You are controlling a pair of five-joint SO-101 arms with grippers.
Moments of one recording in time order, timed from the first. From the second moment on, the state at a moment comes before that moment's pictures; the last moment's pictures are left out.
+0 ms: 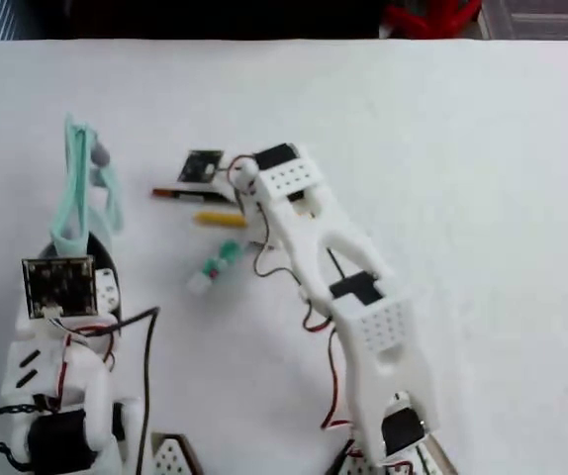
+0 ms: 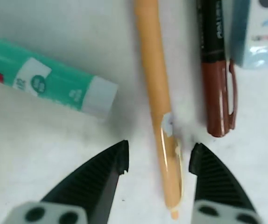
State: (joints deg) left arm -15.3 -104.0 73.1 57.5 -11.3; right arm -28.2 40.7 -22.8 76.9 49.9
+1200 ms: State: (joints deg) left arm -15.3 -104.0 75.7 56.2 -9.2; right arm -28.2 40.8 -27.5 79.6 49.9
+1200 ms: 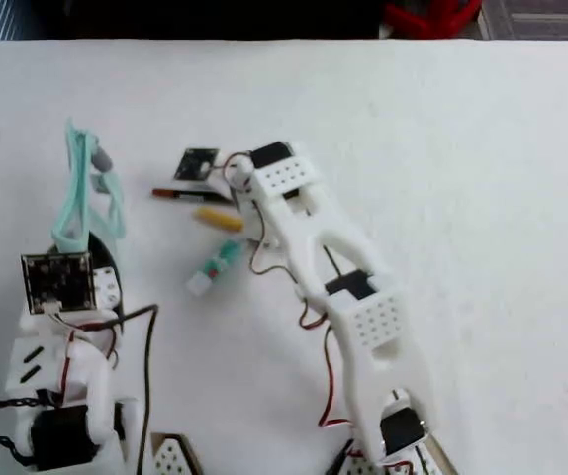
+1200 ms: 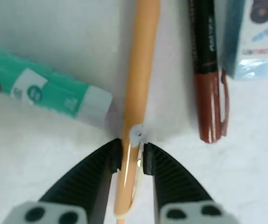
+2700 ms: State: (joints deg) left arm 31.1 -103.9 79.8 44.6 -0.8; right arm -26.7 -34.3 -27.7 91.9 12.3
